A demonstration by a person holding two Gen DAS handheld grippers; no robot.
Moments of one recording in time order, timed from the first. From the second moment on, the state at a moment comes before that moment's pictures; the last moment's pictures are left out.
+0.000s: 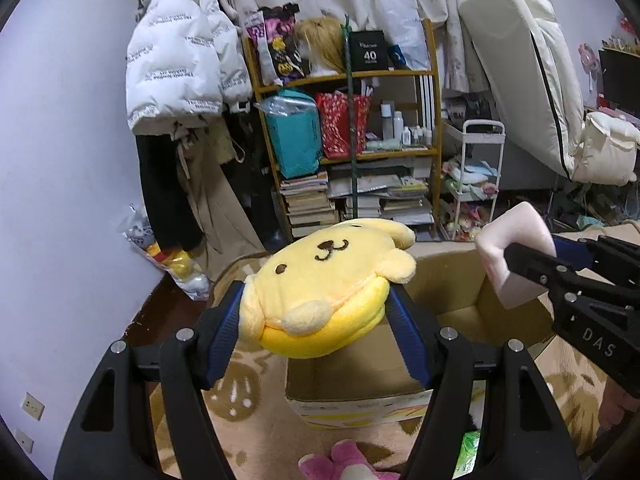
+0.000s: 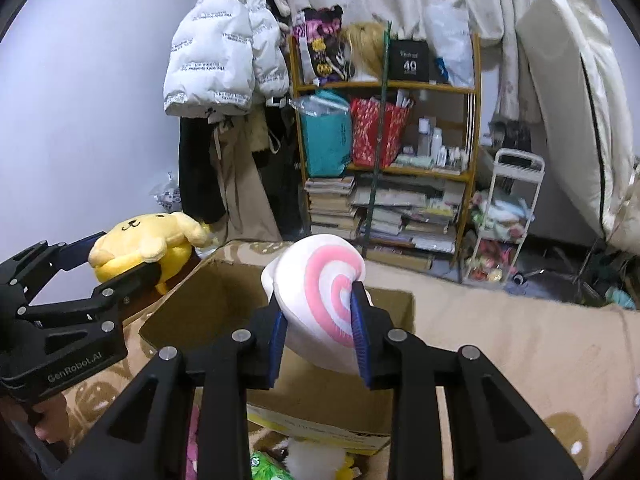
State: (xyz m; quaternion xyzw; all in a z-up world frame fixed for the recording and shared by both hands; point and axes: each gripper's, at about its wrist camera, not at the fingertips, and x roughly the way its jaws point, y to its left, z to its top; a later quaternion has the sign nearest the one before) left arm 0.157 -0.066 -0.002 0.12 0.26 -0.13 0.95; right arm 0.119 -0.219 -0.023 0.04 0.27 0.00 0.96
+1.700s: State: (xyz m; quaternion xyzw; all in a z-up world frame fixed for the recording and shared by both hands) left arm 0.081 -0.035 -0.017 0.14 0.36 -0.10 0.92; right arm 0.034 -0.244 -0.020 0.10 0.30 -0.03 0.95
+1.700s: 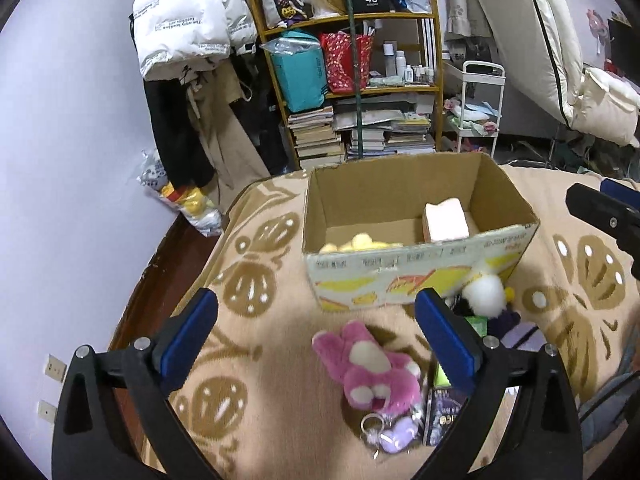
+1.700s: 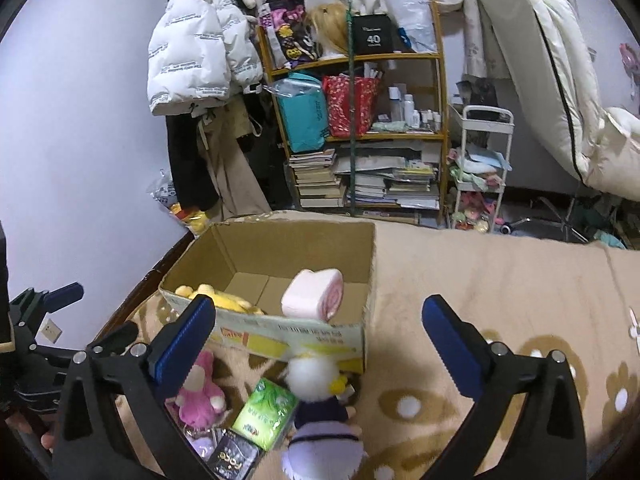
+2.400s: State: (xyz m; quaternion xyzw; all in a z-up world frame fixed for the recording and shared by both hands) left arm 0.065 -0.027 -0.032 0.15 0.40 -0.08 0.90; right arm 0.014 -0.231 -0.042 0.07 0.34 -0.05 0.94
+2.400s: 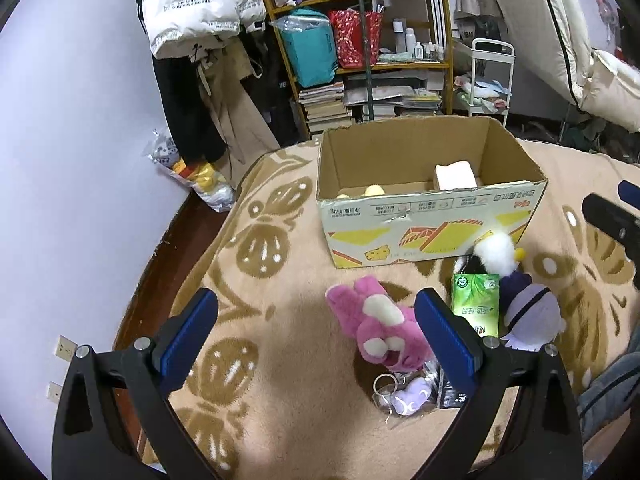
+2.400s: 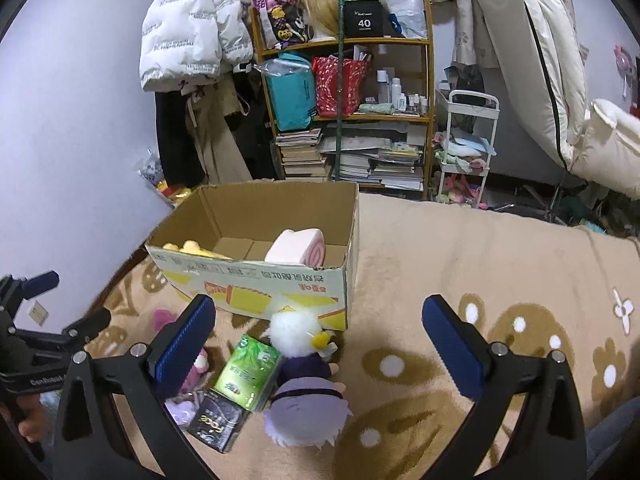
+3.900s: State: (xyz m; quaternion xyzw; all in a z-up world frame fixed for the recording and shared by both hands) left arm 0.108 -0.066 -0.142 0.17 0.55 -0.10 0.81; right arm 0.071 -0.230 -0.166 0.06 0.58 -0.05 0.81
